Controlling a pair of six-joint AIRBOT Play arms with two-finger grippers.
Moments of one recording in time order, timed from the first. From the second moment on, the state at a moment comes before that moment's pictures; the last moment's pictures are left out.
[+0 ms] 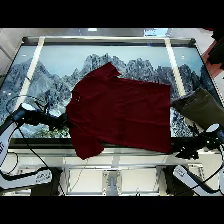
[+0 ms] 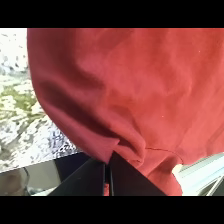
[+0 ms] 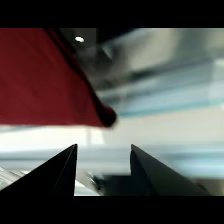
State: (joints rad) left arm 0.26 -1.37 0.73 0.89 -1.21 -1.20; right arm -0.67 -1.08 0.47 -1.34 1.46 1.39
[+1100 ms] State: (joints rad) left arm 0.26 -1.37 0.73 0.89 -1.21 -1.20; right arm -0.67 -1.10 0.44 -1.26 1.34 1.39
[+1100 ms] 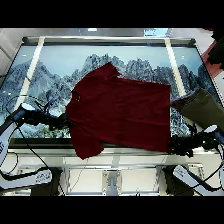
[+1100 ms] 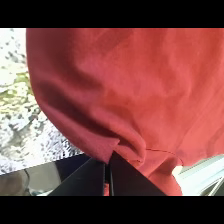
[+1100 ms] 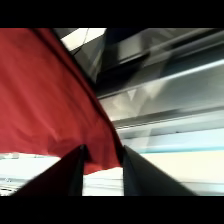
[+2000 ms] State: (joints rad) left arm 0.26 -1.14 1.41 0.74 -1.44 -1.13; right arm -0.67 -0.81 1.12 -0.80 1.58 1.20
